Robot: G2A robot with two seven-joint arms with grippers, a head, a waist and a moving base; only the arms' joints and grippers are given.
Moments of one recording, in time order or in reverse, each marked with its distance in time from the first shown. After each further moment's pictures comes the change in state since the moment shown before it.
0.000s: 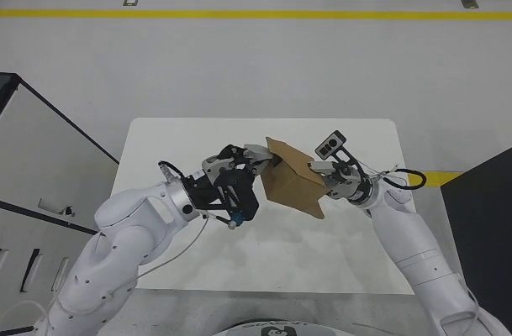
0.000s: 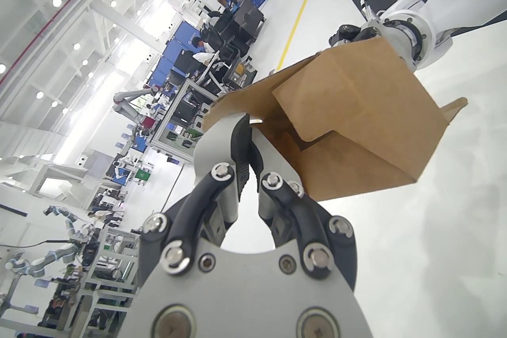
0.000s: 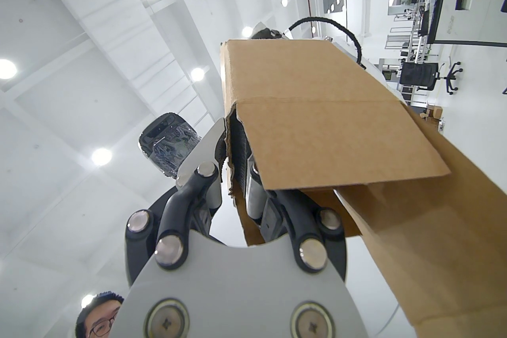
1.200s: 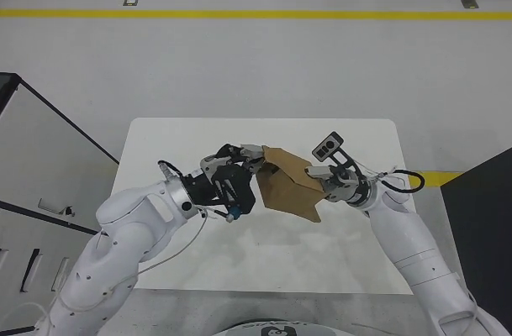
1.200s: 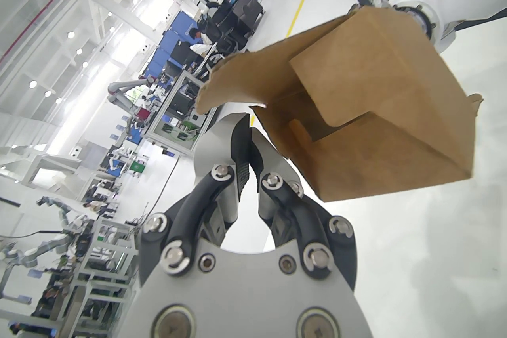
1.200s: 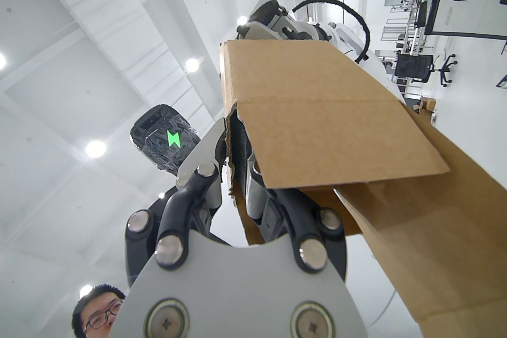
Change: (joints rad) left arm 0.003 -0.004 -0.009 0.037 -0.015 -0.003 -0.002; right arm 0.002 -0.007 -0.005 -0.010 -0.022 -0.013 0.032
